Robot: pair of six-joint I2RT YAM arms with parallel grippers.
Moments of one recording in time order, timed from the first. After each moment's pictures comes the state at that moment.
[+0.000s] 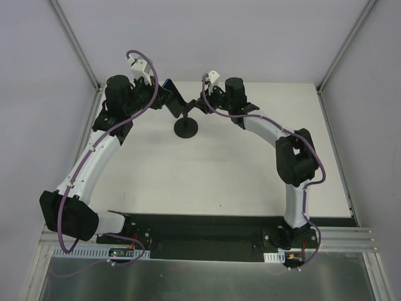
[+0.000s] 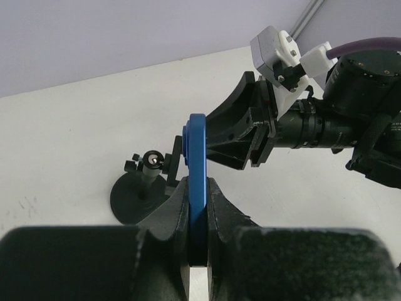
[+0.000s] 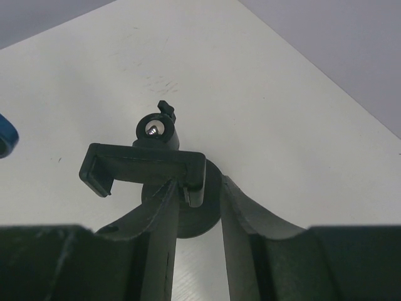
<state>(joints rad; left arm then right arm) -0.25 1.31 1.28 -0.13 0.39 -0.27 0.51 2.03 1.59 0.16 -0.51 -0.11</state>
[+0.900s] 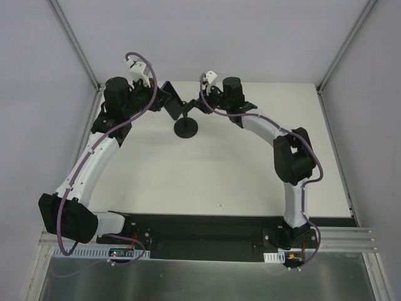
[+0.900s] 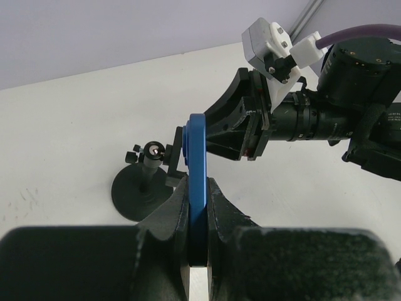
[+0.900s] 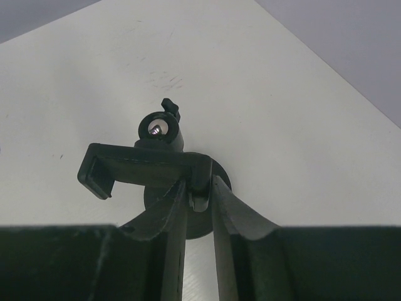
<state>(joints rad) -0.24 1.29 1.26 -0.14 0.39 -0.26 0.52 2.05 1.63 0.12 -0.52 -0.12</state>
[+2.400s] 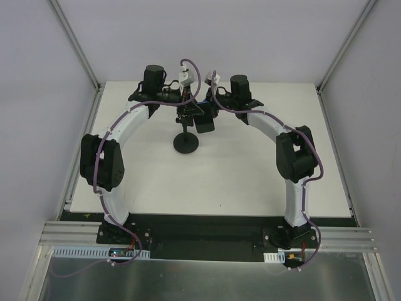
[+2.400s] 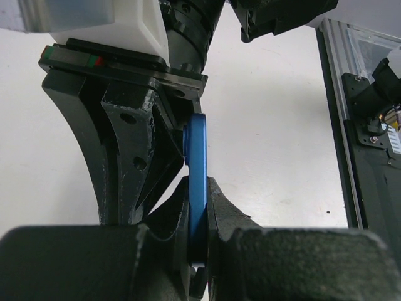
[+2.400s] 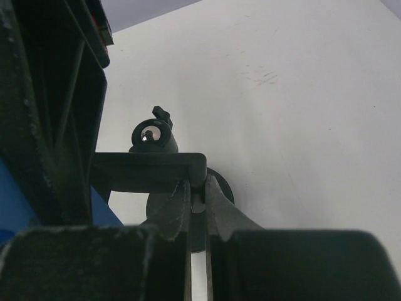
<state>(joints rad) -0.29 1.83 1.57 -0.21 1.19 0.19 0.45 2.07 1.65 0.07 -0.95 -0.09</state>
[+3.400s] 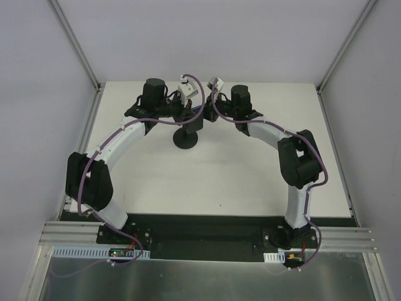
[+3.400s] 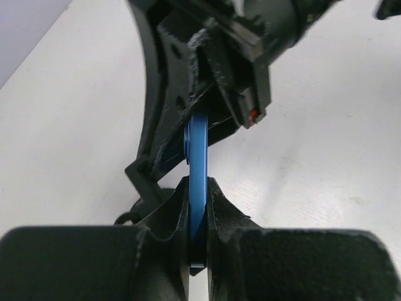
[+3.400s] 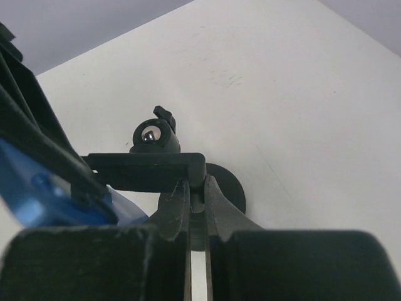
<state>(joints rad) -0.37 1.63 1.37 -0.23 0.72 0.30 0.47 2.01 1.46 0.30 -0.77 0.03</state>
